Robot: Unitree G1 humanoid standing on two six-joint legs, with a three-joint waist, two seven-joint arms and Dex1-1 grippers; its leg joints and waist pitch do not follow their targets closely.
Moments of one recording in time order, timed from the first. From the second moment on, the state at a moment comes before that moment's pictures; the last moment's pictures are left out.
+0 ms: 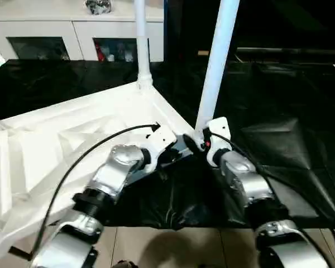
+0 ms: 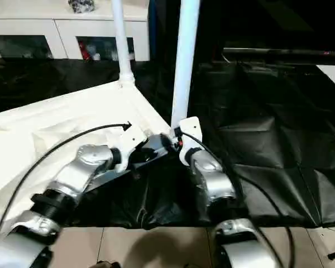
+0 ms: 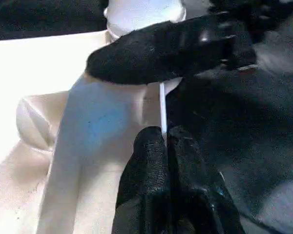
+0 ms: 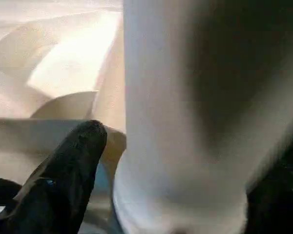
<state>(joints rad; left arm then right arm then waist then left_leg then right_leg) -0.60 0.20 -0.28 0.52 0.07 0.25 -0.85 -0.56 -0.10 0.05 0.71 0.03 0.05 0.42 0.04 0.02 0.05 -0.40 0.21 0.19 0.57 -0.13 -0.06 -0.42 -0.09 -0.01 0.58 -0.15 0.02</state>
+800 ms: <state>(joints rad) -0.56 0.34 -0.31 0.48 0.00 0.18 -1.16 -0.44 -0.33 0.17 0.44 0.11 0.14 0.98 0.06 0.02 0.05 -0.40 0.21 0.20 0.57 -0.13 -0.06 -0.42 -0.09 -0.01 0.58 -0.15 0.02</state>
